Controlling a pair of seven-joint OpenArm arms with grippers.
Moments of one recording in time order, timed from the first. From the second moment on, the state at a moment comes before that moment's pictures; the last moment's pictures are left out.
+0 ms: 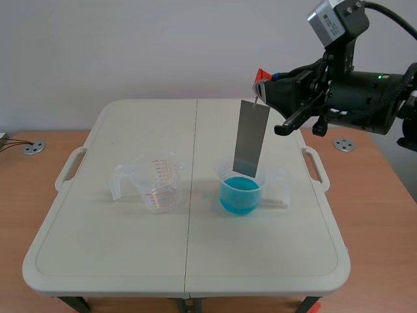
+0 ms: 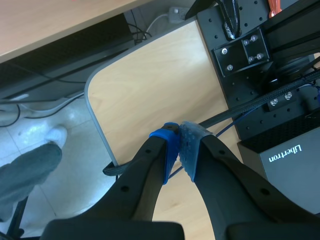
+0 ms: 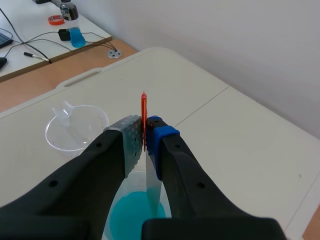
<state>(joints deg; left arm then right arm) 73.9 -34.6 -3.3 89.3 -13.6 -15.3 -17.8 5.7 21.2 -3.8 90.7 22.1 45.3 -11.4</state>
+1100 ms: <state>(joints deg) 31.3 -47.8 -1.3 108.9 -14.4 -20.8 -10.4 5.7 22.4 -1.3 105.1 28.4 45.3 -19.5</state>
